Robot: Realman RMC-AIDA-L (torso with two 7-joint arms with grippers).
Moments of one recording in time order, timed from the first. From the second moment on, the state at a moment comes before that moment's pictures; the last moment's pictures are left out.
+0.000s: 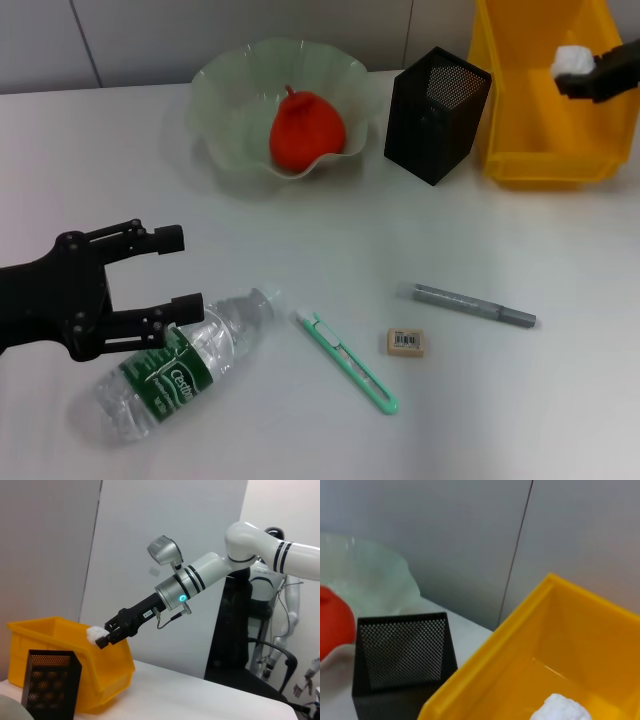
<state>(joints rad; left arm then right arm) -0.35 -1.96 1.04 0.73 1.56 1.76 -1.34 0.64 1.96 -0.86 -0.99 -2.49 -1.05 2.07</state>
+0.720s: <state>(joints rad) -0.35 -1.96 1.03 0.80 1.60 1.76 -1.40 0.62 1.95 -0.83 -1.07 -2.45 -1.26 2.11</state>
